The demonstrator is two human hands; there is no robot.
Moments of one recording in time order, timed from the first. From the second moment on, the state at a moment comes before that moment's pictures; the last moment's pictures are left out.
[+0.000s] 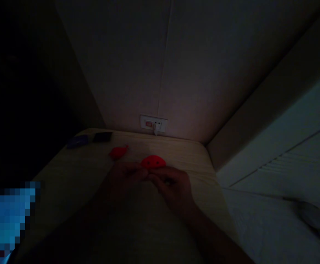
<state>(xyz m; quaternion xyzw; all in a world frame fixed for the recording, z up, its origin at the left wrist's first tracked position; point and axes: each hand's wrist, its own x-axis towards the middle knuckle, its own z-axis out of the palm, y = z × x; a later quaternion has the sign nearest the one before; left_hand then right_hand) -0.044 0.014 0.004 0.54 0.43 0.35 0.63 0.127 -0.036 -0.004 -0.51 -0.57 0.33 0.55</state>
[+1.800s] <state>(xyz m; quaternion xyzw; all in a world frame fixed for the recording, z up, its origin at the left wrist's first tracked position) -0.042 0.014 0.009 0.55 0.44 0.37 0.61 0.126 -0.038 -0.002 -0.54 -0.54 0.34 0.55</state>
